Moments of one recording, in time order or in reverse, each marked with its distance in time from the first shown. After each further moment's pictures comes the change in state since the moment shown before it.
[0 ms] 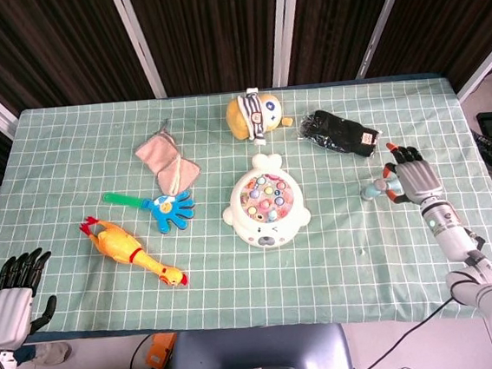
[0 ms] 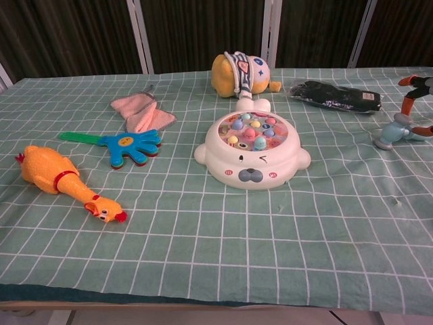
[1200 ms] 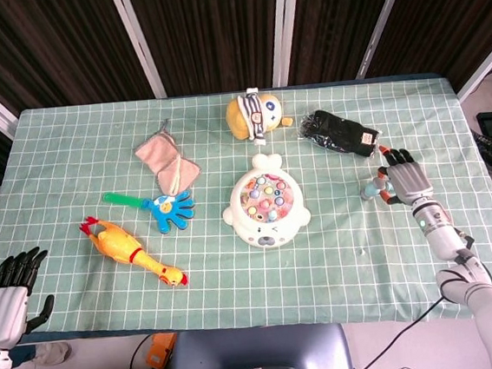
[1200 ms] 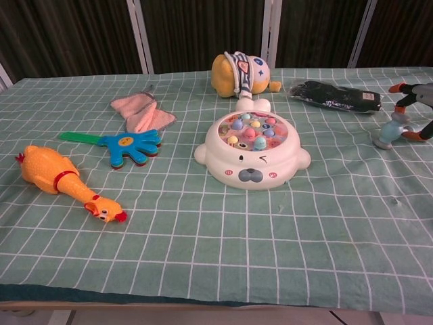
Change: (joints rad) left arm -0.008 0.022 0.002 0.006 -0.005 -0.007 -0.066; right arm 0.025 -0.047 -0.004 0.042 0.011 -0.037 -0.033
